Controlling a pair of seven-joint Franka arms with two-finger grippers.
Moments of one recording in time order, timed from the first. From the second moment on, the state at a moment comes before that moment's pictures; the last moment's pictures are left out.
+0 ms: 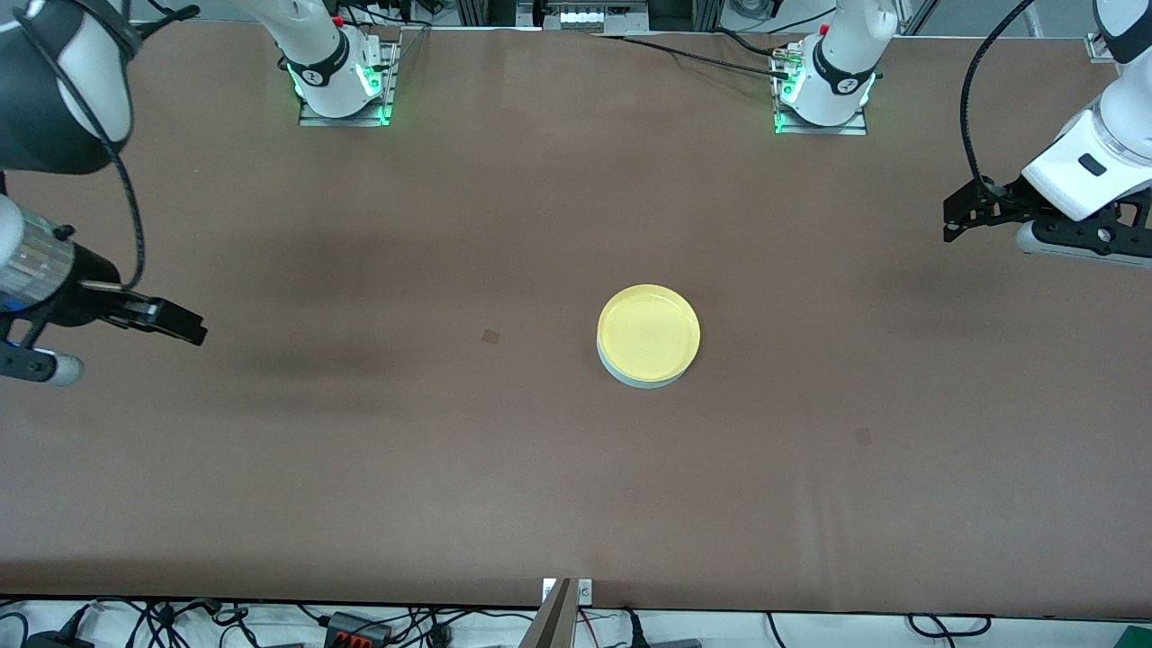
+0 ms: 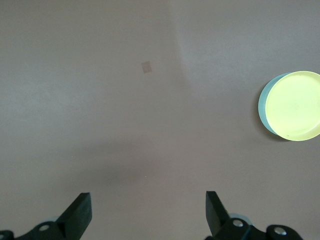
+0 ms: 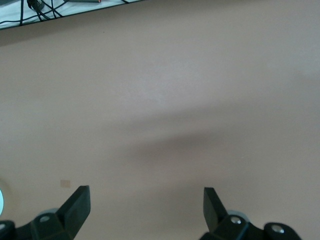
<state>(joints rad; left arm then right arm) -0.01 -0.04 -0.04 -1.73 0.02 1.70 0.10 0.24 0.37 -0.24 -1.20 0.09 1.60 0.22</state>
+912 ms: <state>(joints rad) -0.01 -0.04 -0.04 -1.73 0.02 1.70 0.10 0.01 0.21 -0.07 -1.40 0.02 1.72 0.01</state>
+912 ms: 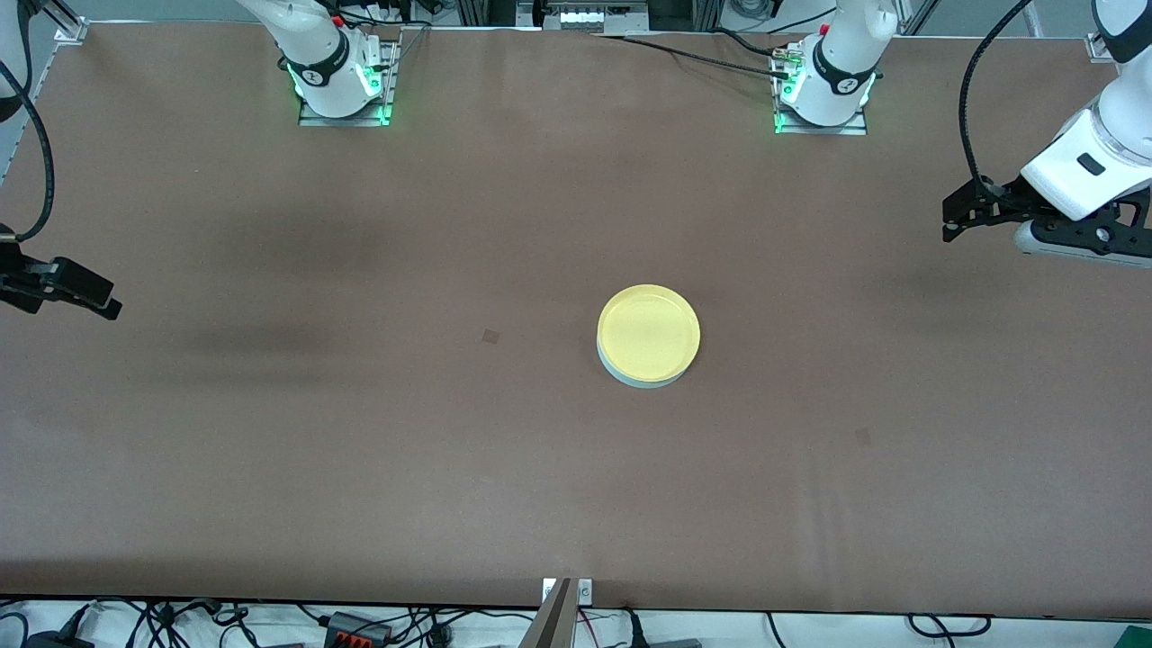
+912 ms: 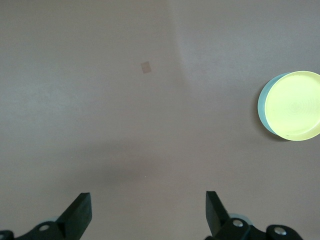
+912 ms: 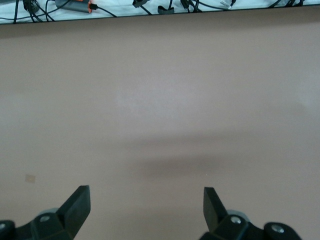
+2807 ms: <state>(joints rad) -0.01 -0.04 -0.04 -1.73 0.02 1.70 0.08 0.02 0.04 -0.05 -1.64 -0.05 1.69 0.00</state>
